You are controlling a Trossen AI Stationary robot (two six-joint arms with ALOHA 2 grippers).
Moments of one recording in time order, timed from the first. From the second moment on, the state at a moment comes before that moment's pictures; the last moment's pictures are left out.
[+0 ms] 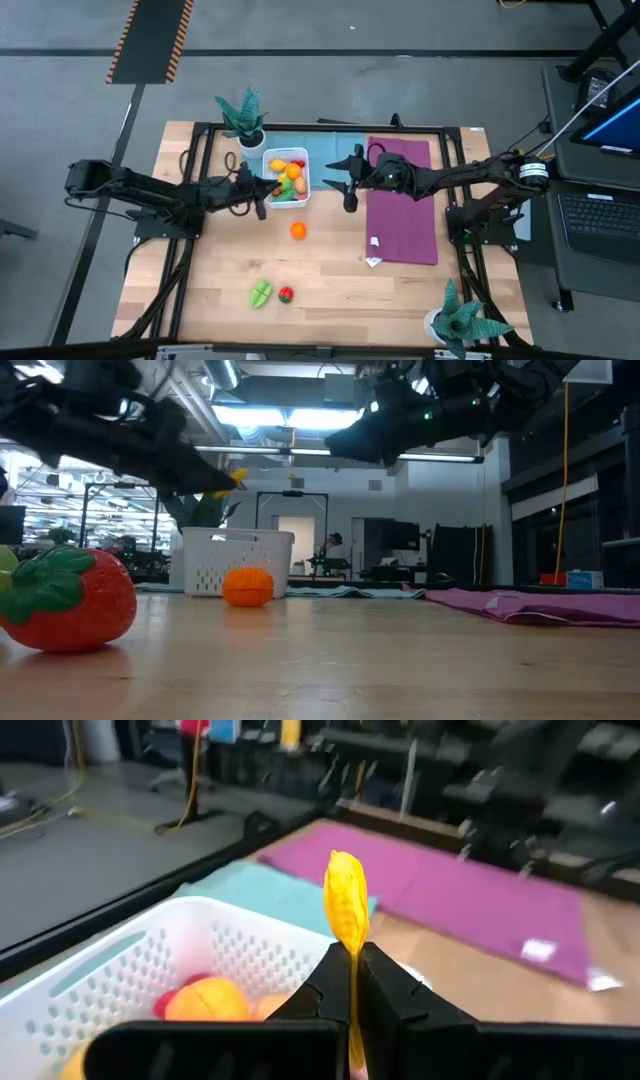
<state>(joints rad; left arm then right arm) 0.08 1.03 0.16 0.69 -0.37 -0.20 -0.16 1.52 0.76 0.61 0.02 -0.09</state>
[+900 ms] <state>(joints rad) 0.26 1.27 0.71 -0.23 -0.16 -0.20 -0.19 1.33 0.50 0.67 0.02 0.00</state>
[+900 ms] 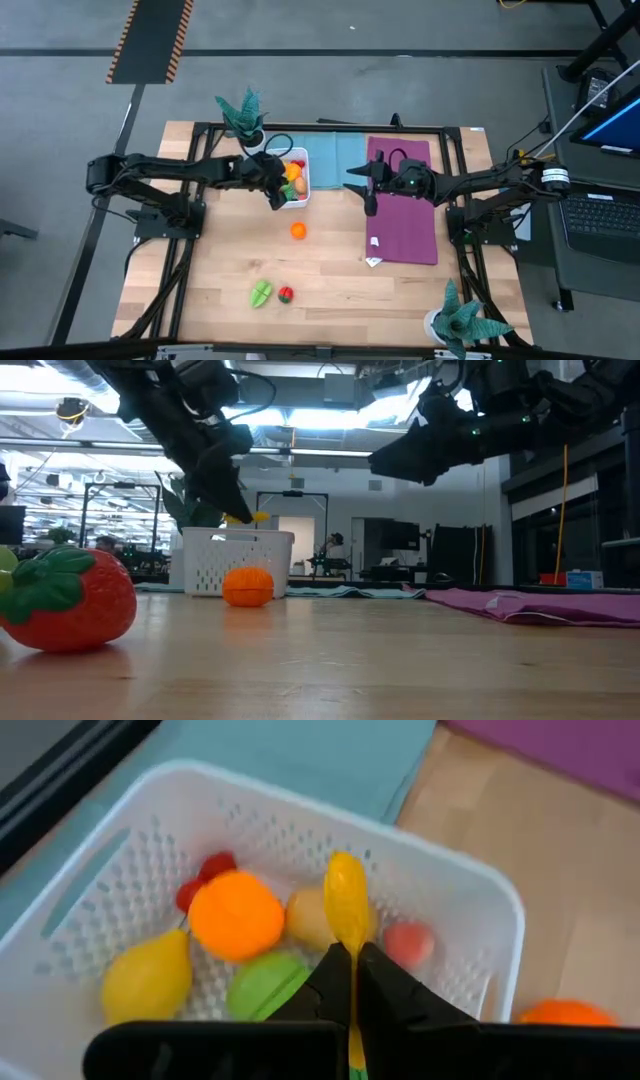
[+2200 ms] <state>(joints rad) 0.28 1.45 0.70 -0.11 -0.14 -0.15 -0.19 1.33 0.50 0.67 0.02 -0.01</state>
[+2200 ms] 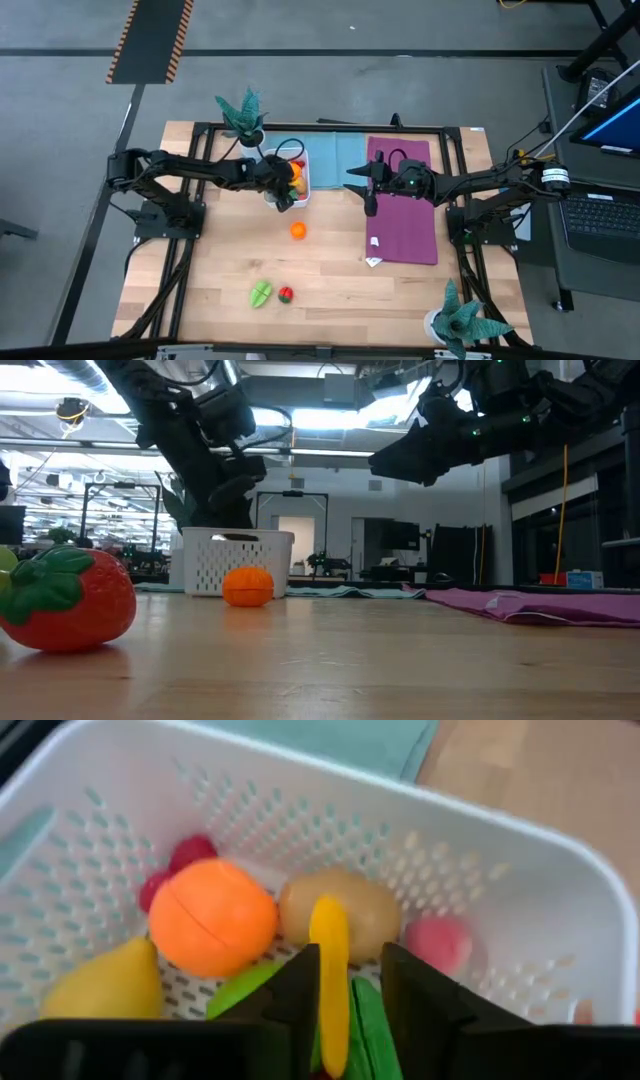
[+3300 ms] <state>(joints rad) 0.21 1.04 0.69 -0.31 -0.14 -0.11 -0.19 1.33 0.50 0.68 0.02 -0.01</state>
